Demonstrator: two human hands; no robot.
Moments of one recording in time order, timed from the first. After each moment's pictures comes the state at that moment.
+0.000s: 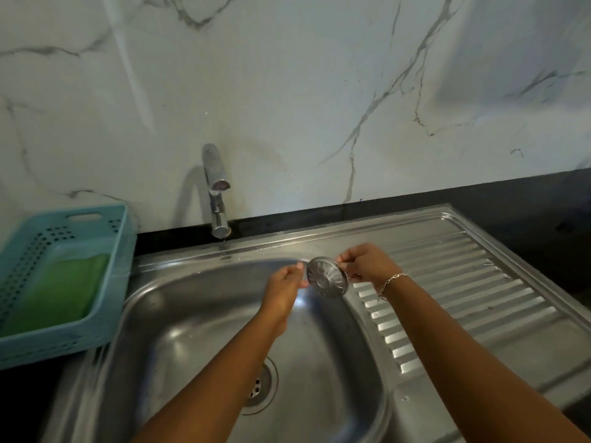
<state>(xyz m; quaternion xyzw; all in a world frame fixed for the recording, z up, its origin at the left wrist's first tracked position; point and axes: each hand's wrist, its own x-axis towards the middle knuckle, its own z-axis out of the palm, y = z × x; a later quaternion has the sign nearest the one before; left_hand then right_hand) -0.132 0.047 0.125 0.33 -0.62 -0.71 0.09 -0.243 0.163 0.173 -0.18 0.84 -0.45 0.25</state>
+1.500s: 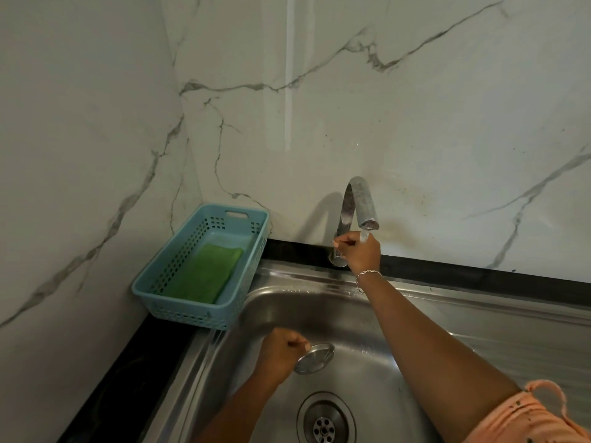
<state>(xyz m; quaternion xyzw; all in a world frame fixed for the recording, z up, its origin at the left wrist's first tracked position) -0.017 -0.052 0.069 0.45 -0.71 -0.51 0.17 -0.213 -0.079 0.150 -0.35 0.77 -0.52 0.12</state>
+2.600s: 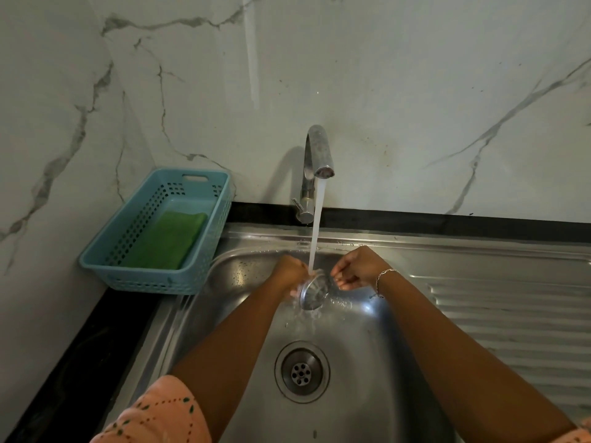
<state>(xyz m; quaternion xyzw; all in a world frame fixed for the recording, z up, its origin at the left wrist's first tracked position) -0.106 -0.066 0.092 0.48 -0.66 -0.58 0.04 -0.230 0.029 0.124 -0.29 0.80 -0.32 0.43</state>
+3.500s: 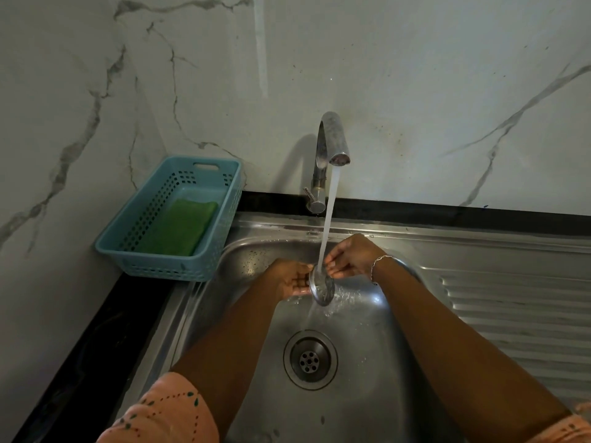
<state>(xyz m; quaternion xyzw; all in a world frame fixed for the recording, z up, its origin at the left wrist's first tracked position) -0.078 -0.070 0.078 0.48 -0.44 -0.76 0.05 -0.208 0.014 0.128 -0.29 0.76 -0.35 0.47</state>
